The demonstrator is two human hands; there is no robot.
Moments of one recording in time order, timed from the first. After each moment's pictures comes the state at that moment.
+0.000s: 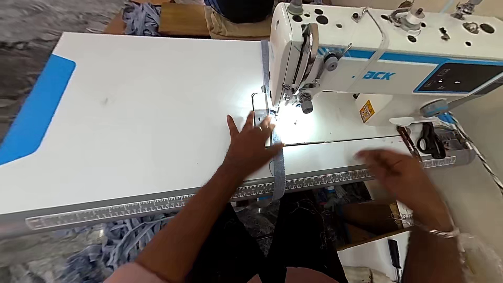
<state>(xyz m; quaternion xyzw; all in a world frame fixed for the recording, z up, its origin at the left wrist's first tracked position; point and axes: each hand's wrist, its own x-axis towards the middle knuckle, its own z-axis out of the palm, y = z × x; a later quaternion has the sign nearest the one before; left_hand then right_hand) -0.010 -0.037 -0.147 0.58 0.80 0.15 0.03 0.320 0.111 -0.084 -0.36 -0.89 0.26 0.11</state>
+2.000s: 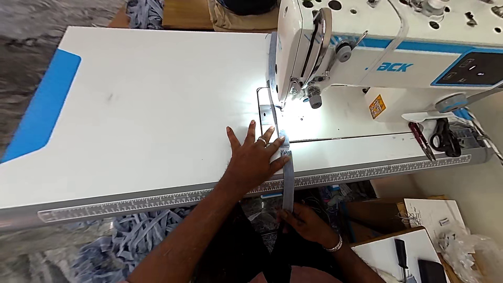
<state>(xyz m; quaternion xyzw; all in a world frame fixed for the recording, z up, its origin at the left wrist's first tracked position) 0.010 -0.071 -0.150 0.59 0.80 0.09 0.04 0.252 -0.032 -0.236 -0.19 -0.67 0.72 -0.02</state>
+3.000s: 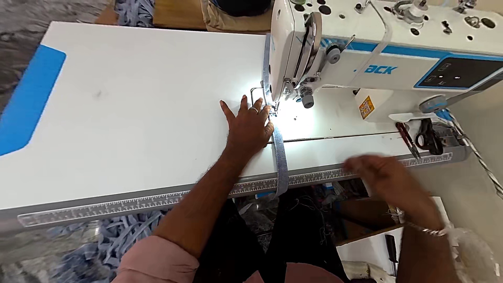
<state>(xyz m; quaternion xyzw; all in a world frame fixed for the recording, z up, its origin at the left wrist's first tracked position) -0.024 -0.012 -0.147 0.54 0.83 0.14 0.00 0.316 0.093 -0.086 -0.34 -0.88 0.31 0.07</state>
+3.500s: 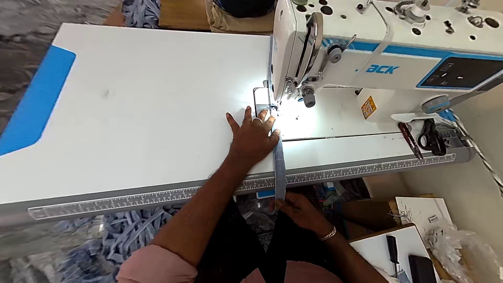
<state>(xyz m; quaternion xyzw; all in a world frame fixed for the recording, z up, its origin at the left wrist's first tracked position) -0.009 -0.024 -0.153 0.53 0.84 0.12 0.03 0.239 -0.021 -0.226 -0.18 -0.72 0.67 0.03</state>
